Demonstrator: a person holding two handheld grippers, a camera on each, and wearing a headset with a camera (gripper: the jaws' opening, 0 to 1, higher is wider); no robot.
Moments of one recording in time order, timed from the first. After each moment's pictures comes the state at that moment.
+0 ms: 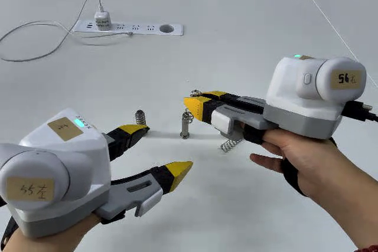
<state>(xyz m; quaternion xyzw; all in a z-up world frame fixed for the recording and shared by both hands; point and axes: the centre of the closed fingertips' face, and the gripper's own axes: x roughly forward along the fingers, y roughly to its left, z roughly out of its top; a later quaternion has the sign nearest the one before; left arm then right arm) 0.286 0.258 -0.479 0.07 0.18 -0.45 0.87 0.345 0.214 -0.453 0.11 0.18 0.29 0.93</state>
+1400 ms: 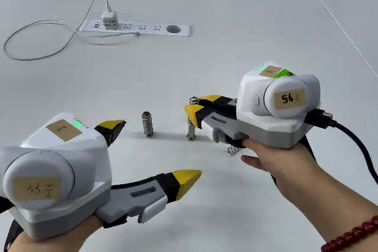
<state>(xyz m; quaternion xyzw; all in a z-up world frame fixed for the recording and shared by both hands) 0.300 0.274 -0.485 0.06 0.20 -0.40 0.89 0.367 0.220 -0.486 -0.03 0.18 0.26 0.95</state>
